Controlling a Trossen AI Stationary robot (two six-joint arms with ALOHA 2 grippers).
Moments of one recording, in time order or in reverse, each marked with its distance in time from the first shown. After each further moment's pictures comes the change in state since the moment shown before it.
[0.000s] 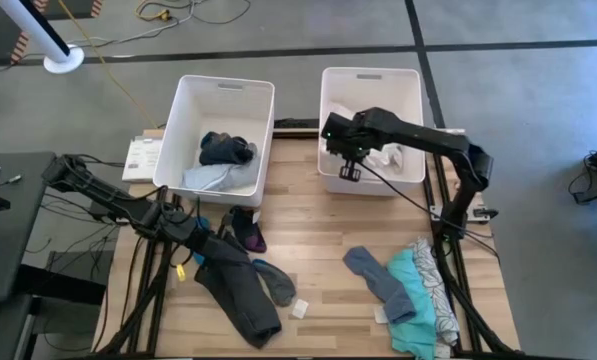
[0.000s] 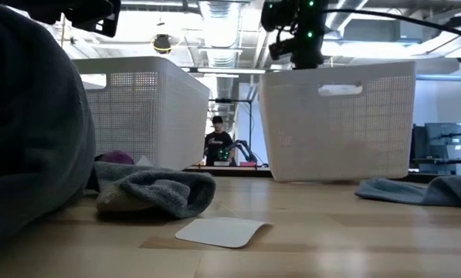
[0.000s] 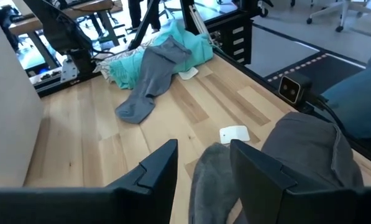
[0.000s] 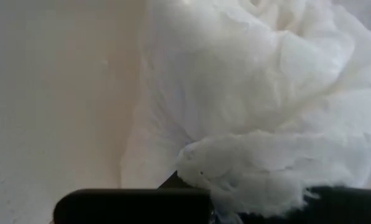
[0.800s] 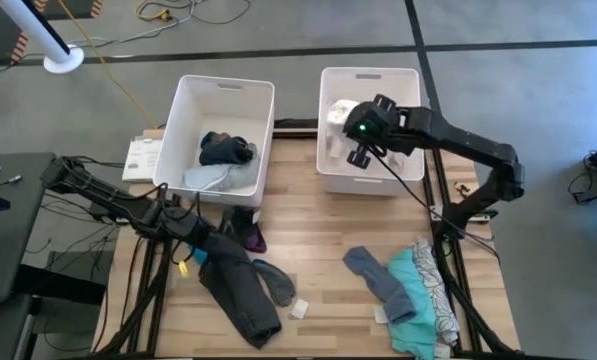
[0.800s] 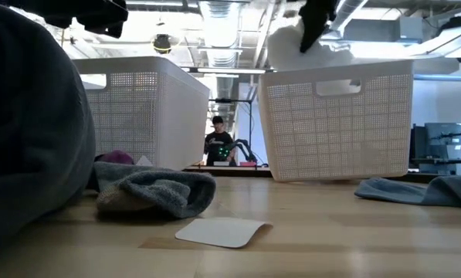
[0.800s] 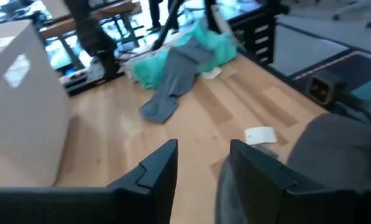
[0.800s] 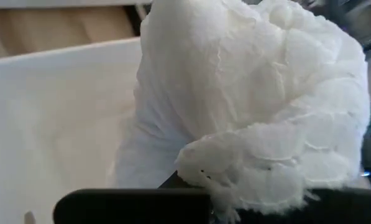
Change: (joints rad) left arm 0.041 0.000 0.001 0.020 -0.037 0.038; right arm 0.093 -0.256 0.001 0.157 0.295 0.012
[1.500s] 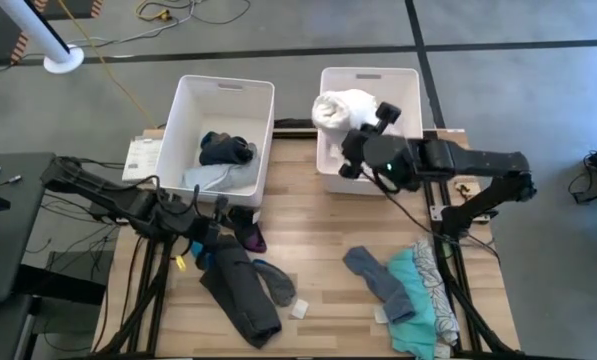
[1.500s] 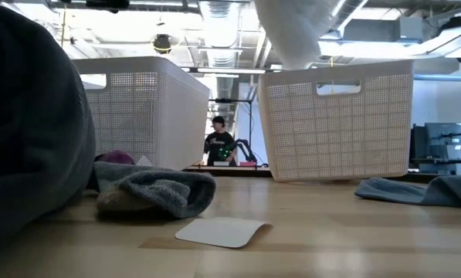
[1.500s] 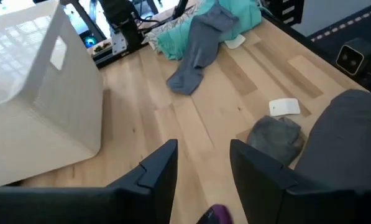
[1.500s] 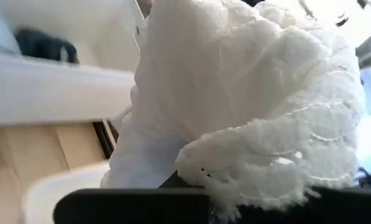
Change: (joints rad) left arm 0.000 0.000 0.258 -0.428 -0.124 0.026; right arm 0.371 -0.060 0.000 0.396 0.459 -0.226
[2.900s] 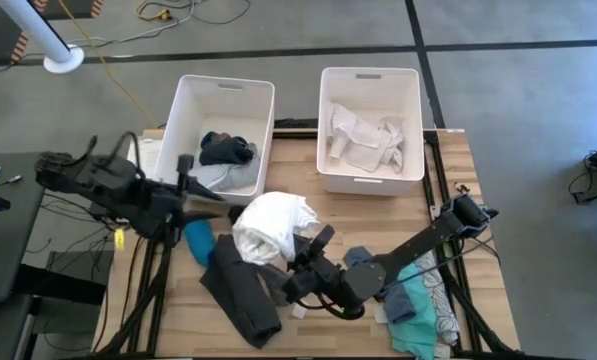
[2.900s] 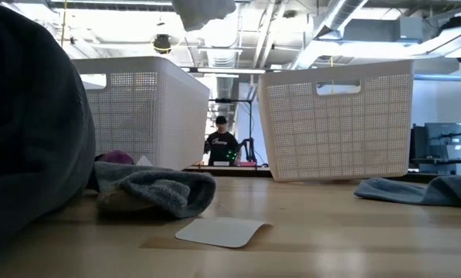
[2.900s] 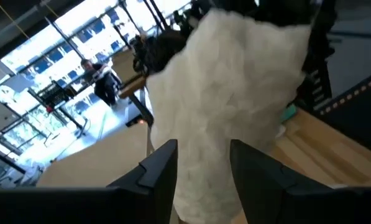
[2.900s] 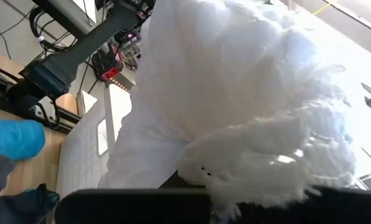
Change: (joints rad) left arm 0.002 0.006 0.490 -0.150 -0.025 0.242; right arm 0.474 0.508 0.003 1.302 0.180 -0.856
